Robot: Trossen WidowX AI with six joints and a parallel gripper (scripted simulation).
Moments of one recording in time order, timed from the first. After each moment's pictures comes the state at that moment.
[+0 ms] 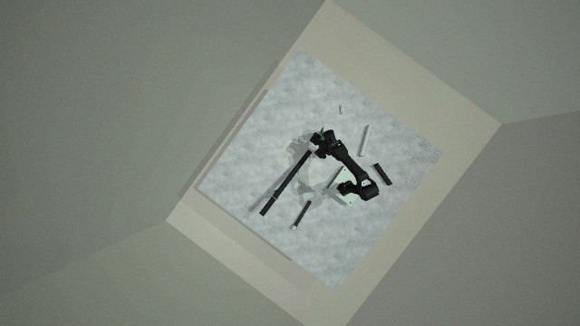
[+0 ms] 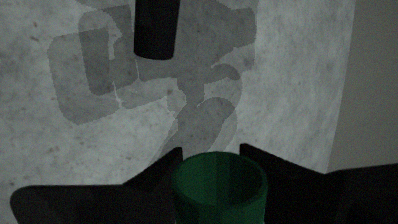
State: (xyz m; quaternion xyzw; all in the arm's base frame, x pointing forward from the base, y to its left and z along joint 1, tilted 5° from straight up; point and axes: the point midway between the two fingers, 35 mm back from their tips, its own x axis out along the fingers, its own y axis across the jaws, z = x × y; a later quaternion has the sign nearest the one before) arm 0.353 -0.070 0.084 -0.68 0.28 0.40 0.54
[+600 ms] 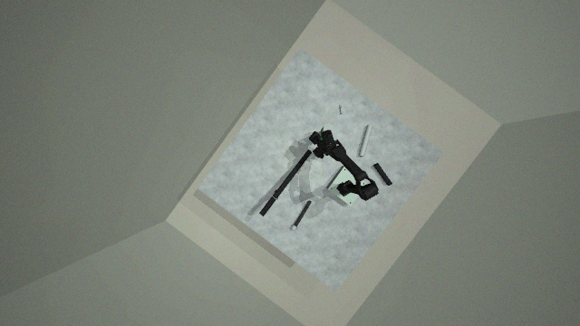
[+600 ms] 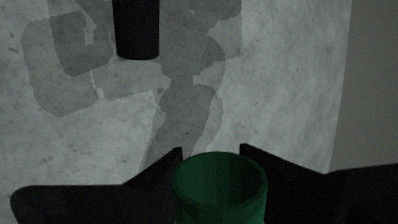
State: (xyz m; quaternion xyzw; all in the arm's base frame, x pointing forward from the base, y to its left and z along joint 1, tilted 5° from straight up) arm 0.361 -0.068 0.084 -0.67 0.31 0.38 0.56
